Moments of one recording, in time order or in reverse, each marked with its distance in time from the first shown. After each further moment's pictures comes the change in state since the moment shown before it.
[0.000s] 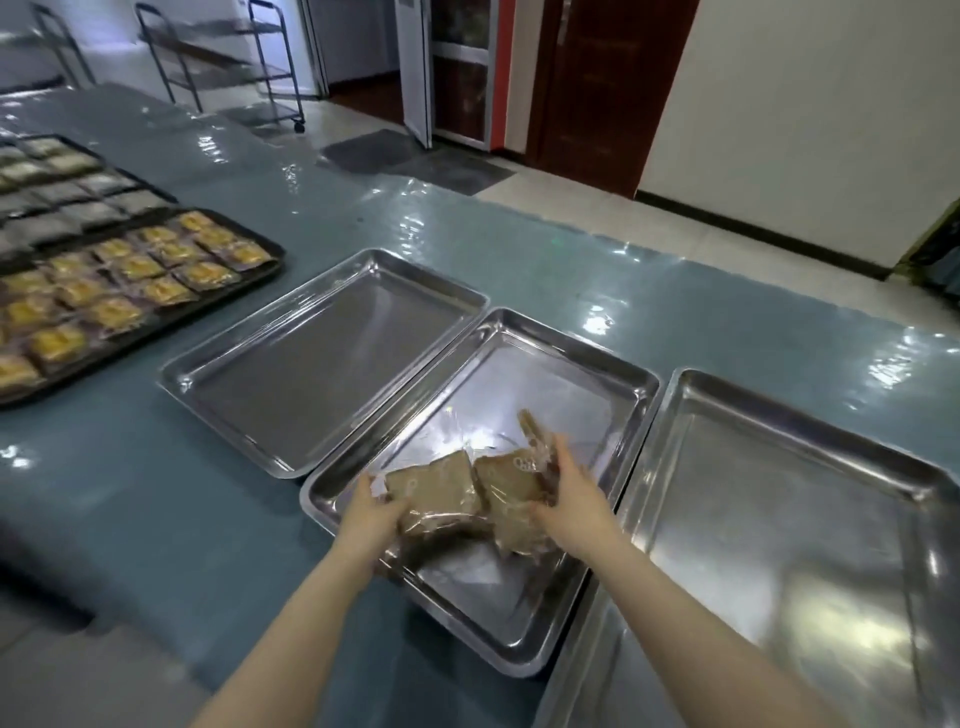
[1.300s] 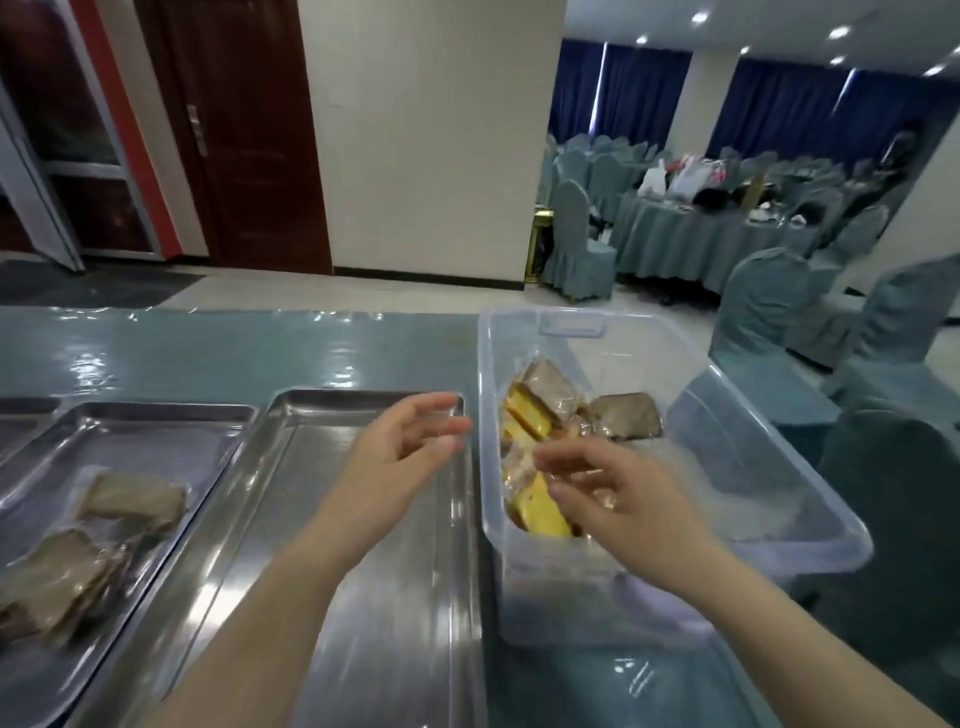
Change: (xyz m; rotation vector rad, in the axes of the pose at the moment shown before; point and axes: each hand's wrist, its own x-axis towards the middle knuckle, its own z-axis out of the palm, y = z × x) left_hand -0.392 0.100 0.313 0.079 -0.896 0.818; right_hand -0.414 0.205 -0.313 0.076 0.606 -0.206
